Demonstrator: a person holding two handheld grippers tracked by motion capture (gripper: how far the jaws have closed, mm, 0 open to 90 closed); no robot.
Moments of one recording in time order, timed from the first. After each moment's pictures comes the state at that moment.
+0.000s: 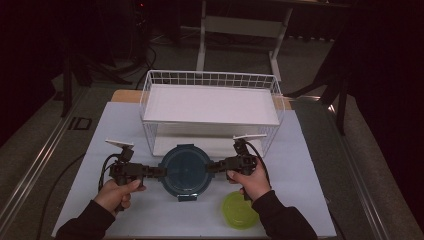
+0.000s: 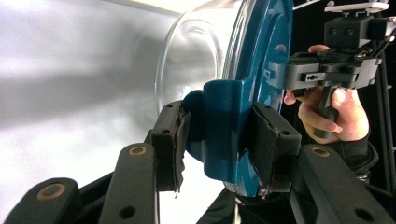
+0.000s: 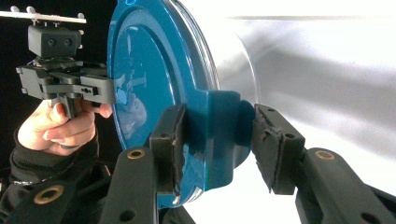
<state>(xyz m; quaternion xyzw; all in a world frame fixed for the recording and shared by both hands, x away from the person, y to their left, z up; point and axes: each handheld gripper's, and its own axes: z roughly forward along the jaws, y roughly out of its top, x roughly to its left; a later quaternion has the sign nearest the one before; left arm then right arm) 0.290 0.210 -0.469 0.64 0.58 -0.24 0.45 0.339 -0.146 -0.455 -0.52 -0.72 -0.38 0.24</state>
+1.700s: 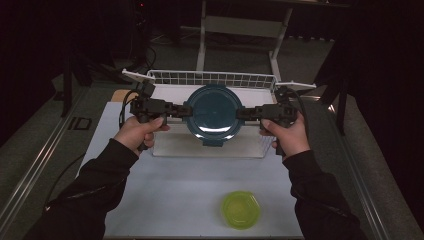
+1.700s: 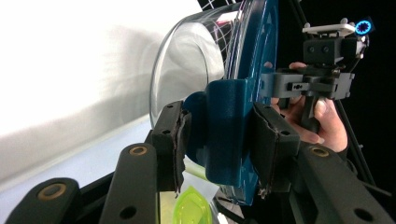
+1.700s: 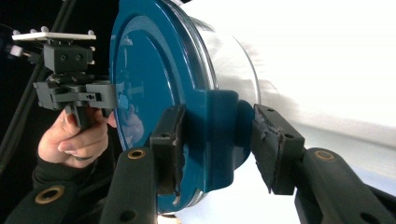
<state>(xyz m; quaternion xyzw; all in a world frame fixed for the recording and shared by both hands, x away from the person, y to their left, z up) 0.381 0.157 -0.331 0.66 0.49 -0.20 0.53 0.386 -0.209 -0.312 -0.53 -0.69 -0.48 0.16</state>
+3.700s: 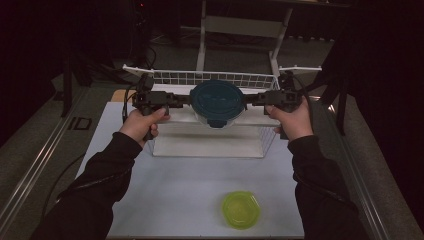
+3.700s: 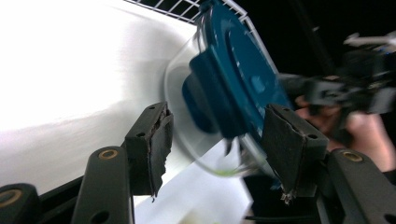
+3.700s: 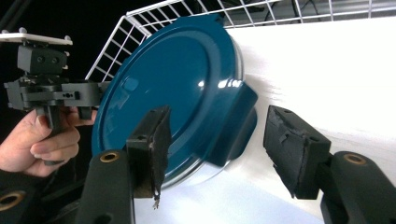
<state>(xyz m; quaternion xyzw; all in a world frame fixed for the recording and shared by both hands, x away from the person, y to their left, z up) 0.402 0.162 -0.338 0.65 0.51 -0.14 0.54 0.411 -0.215 -0.291 -0.51 -0.72 -0.47 0.05</state>
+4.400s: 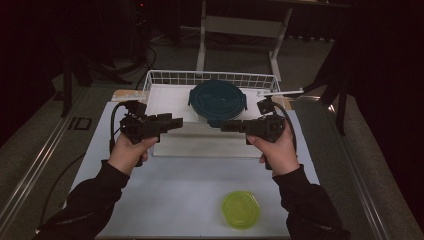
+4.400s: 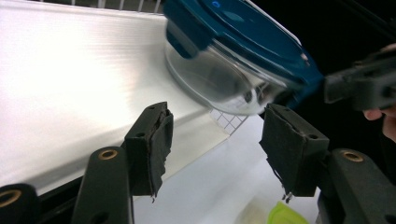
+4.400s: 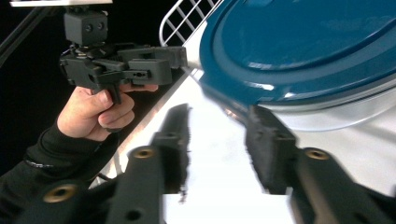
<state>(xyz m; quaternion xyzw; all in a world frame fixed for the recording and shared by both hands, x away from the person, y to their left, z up) 0.328 0.165 -0.348 0.70 0.44 0.04 0.55 0.338 -0.167 -0.303 -0.41 -0.76 -0.49 0.08</state>
